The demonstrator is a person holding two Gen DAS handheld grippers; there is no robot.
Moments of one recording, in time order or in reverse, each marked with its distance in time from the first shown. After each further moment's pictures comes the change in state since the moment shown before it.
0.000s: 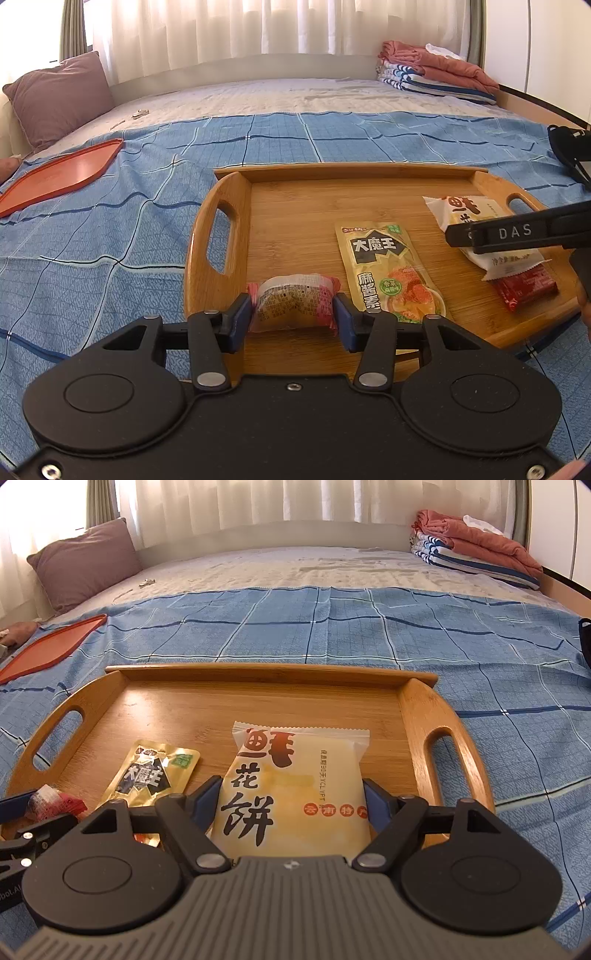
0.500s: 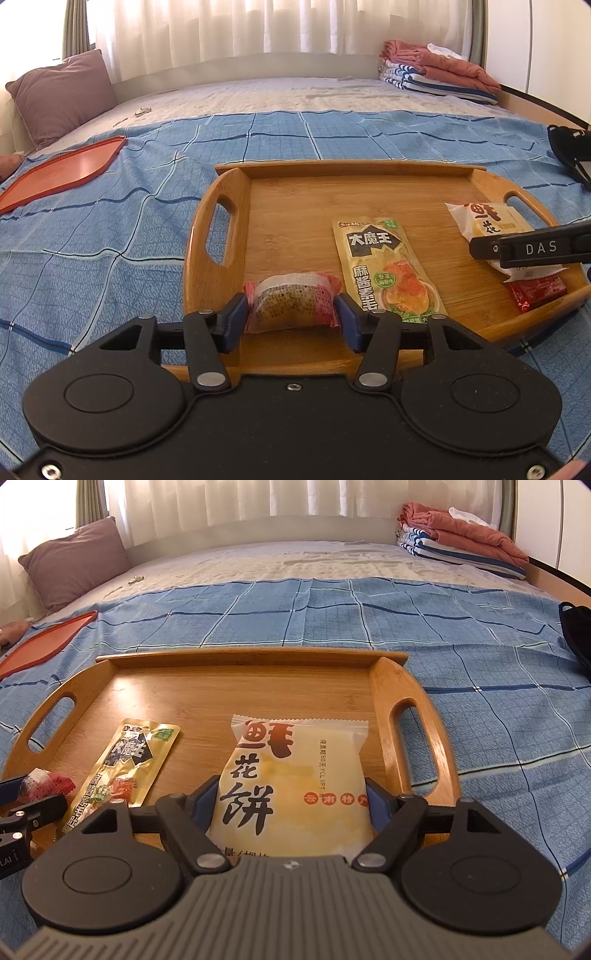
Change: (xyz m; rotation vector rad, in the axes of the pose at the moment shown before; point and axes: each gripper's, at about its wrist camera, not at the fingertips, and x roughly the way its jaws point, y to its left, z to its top) left arm -0.005 -0.002 -0.003 -0.016 0.006 0.002; right arm -0.014 -0.016 -0.017 0.023 0.015 -0.026
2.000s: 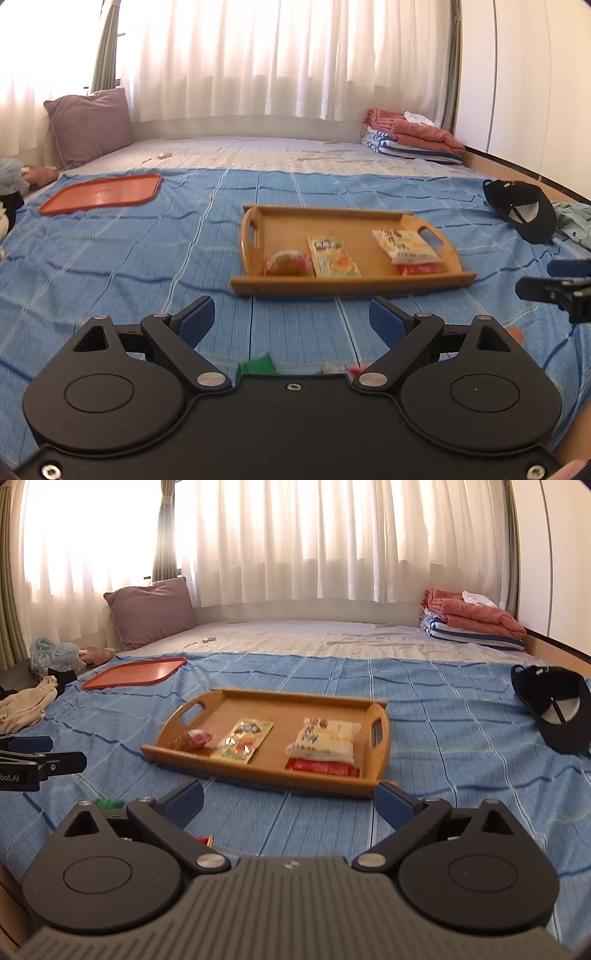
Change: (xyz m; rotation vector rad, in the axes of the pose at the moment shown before) left arm -0.248 0.018 -0.096 -0.061 -0.196 -0.060; right arm -0.246 -0.001 -0.111 -0.101 -0.252 0.114
